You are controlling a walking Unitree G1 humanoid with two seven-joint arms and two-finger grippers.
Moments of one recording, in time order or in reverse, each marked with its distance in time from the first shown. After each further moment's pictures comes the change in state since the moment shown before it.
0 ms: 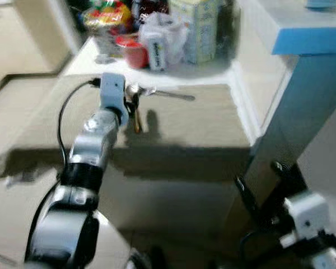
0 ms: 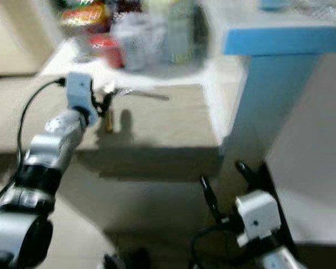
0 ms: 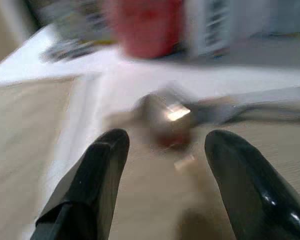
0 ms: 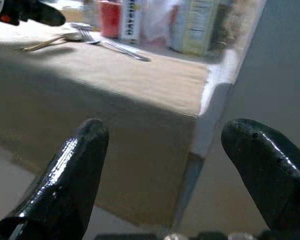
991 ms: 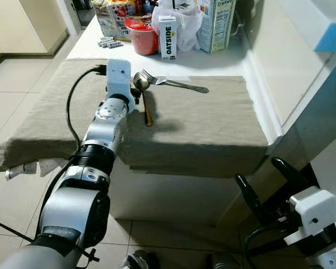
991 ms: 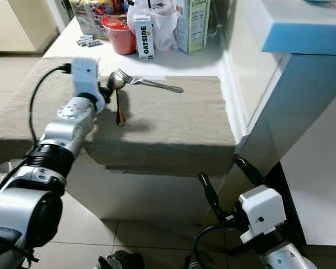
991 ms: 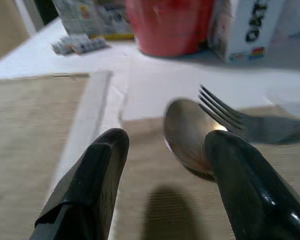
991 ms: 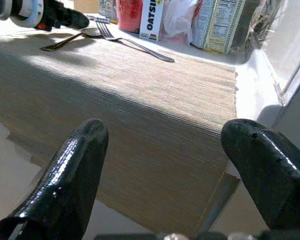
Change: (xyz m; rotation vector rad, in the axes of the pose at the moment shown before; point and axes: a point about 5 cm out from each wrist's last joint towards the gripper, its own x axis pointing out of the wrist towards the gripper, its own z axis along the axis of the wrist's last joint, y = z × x) left arm 0.019 -0.022 0.025 0.026 -0.077 0.040; right arm 0.000 -0.003 0.010 0.024 -0.021 0.035
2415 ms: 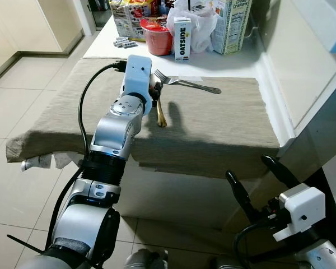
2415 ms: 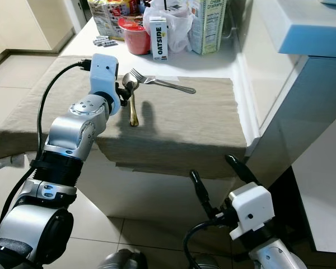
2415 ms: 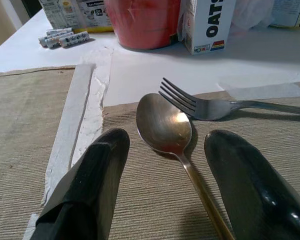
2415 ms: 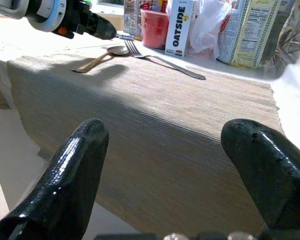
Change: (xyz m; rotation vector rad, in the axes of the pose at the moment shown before) left arm -0.024 -0.037 0.026 0.012 0.068 -0.113; right arm 0.011 0.012 0.001 0.030 -0.037 0.018
